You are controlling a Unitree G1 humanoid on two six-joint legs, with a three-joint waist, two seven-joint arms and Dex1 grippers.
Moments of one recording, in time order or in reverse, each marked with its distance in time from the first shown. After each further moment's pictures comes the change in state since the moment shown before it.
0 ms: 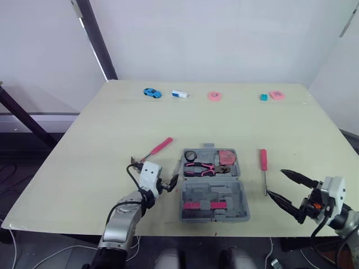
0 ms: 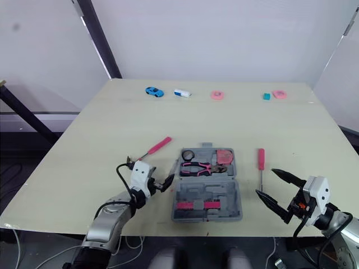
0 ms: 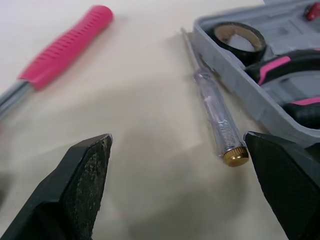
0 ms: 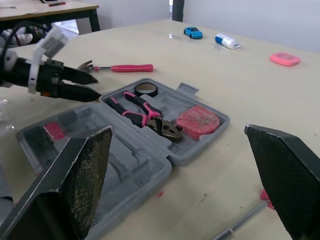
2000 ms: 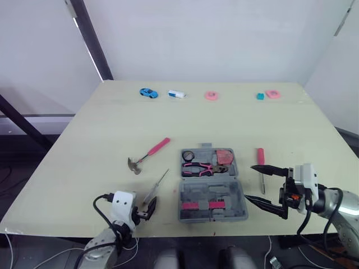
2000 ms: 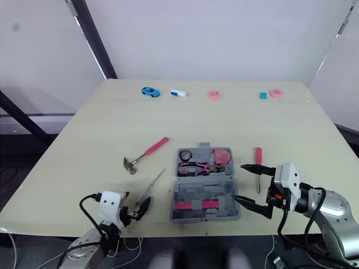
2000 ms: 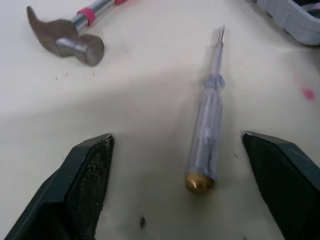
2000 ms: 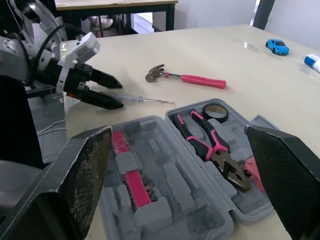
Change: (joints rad) left arm 0.370 0.047 0.125 -0.247 -0.032 -0.068 0.012; right arm -0.182 -0.109 0.180 -0.113 -0.003 0.149 0.066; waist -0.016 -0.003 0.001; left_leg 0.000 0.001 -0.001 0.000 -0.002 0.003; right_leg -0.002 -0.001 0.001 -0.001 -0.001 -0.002
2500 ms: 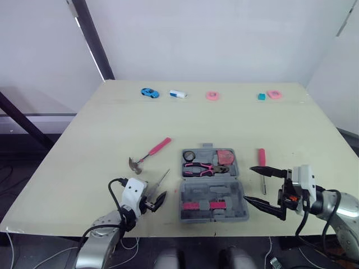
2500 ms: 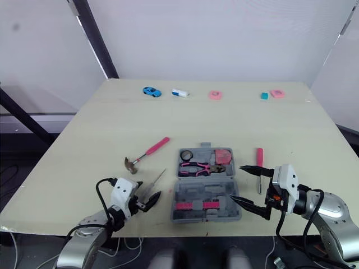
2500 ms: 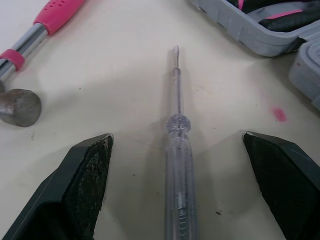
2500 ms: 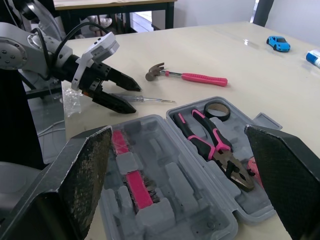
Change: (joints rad) left arm -0.117 0.078 -0.070 0.053 0.006 0.043 -0.128; right arm 0.014 0.002 0.014 -0.004 -0.003 -0.010 -0.018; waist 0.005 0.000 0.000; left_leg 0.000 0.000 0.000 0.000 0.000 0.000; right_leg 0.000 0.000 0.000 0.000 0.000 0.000
